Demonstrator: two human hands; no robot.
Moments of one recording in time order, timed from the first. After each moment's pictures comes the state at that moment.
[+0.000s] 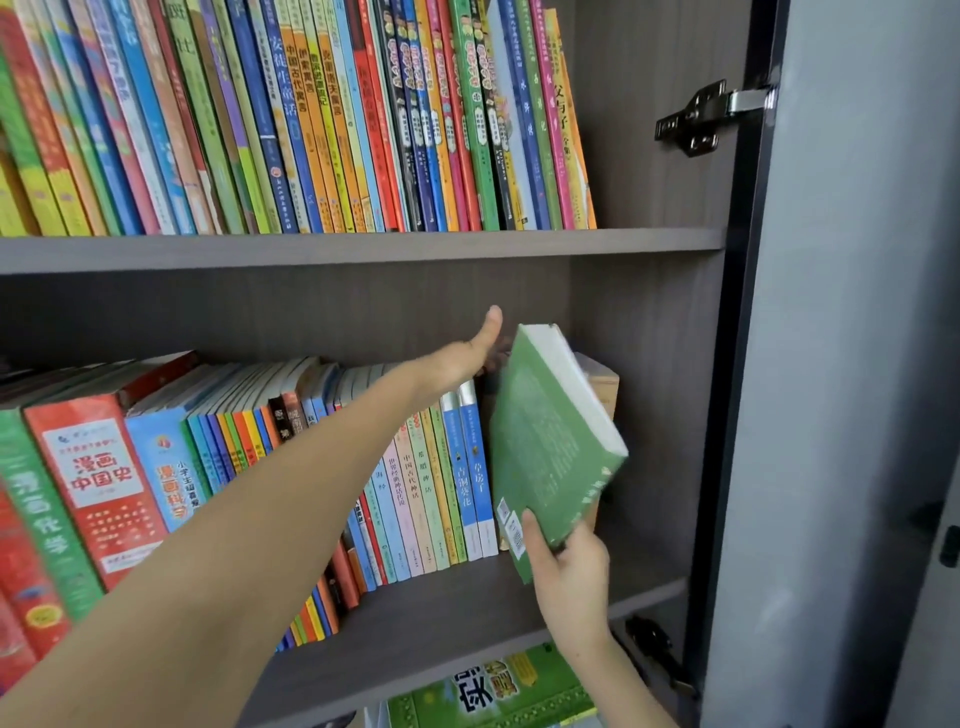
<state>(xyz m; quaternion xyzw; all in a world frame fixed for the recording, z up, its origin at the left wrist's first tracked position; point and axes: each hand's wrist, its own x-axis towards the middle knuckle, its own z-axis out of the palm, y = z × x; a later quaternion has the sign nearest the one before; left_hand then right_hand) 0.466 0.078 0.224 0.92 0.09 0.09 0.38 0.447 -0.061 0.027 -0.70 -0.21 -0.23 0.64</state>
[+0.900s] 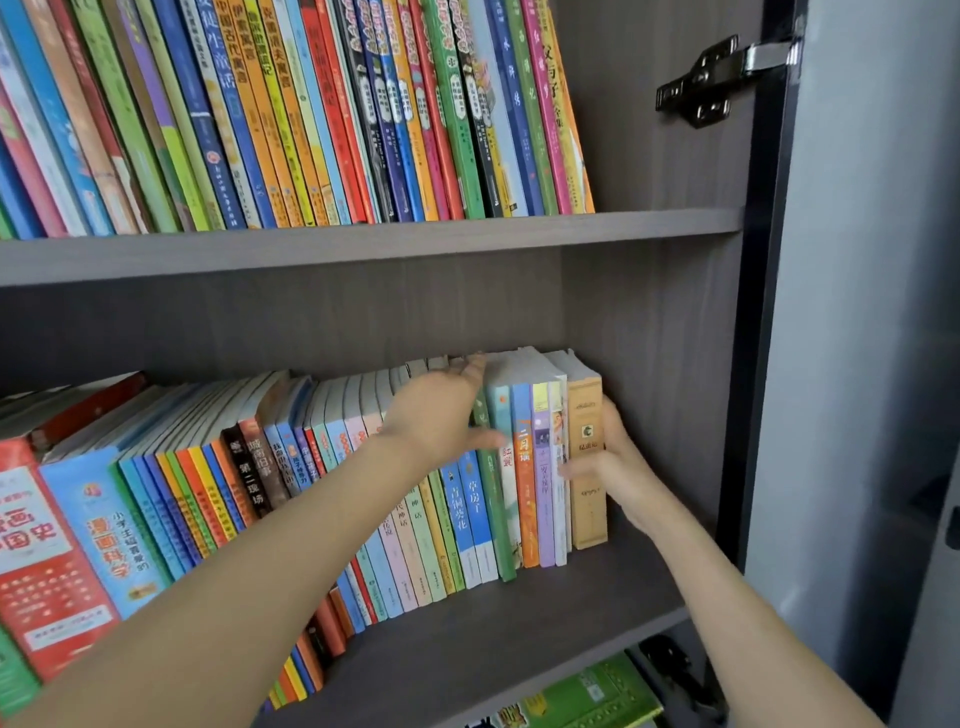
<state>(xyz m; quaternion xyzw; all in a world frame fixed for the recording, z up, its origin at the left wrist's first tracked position) 0.462 0.083 0.191 0.97 0.02 0.23 -0.12 0.558 -0.092 0.101 -0.71 -0.29 0.04 0.64</state>
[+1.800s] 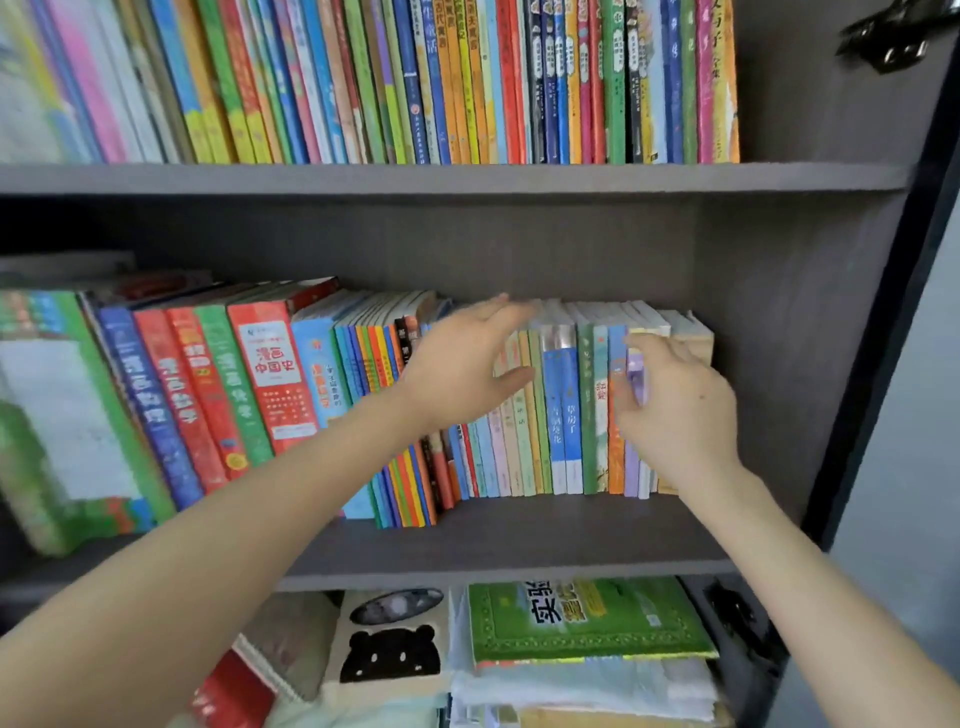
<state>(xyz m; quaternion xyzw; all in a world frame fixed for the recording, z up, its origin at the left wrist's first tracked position) 0.348 0.094 0.186 0.93 -0.01 0.36 -0.03 0.451 -0.082 0.145 -0.82 -0.33 -0.35 0.31</state>
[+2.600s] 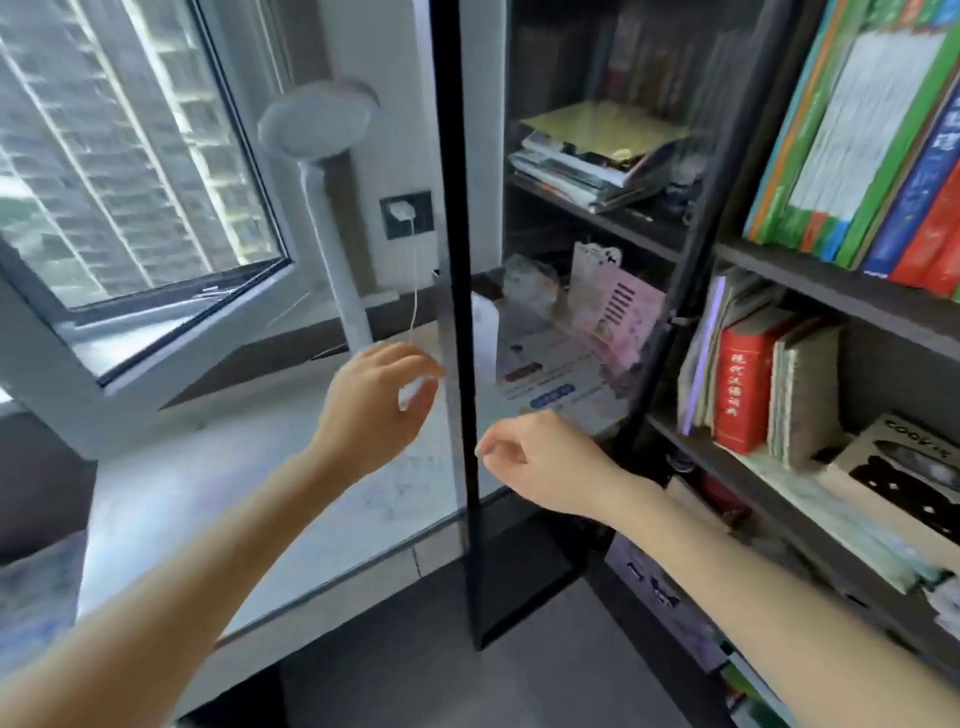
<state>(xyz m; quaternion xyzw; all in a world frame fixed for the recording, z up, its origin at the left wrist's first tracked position) -0.245 -0.007 -0.024 0.75 0.56 0.34 -0.11 -0.042 0.007 -0.024 -0.42 -0.86 0.27 0.11</state>
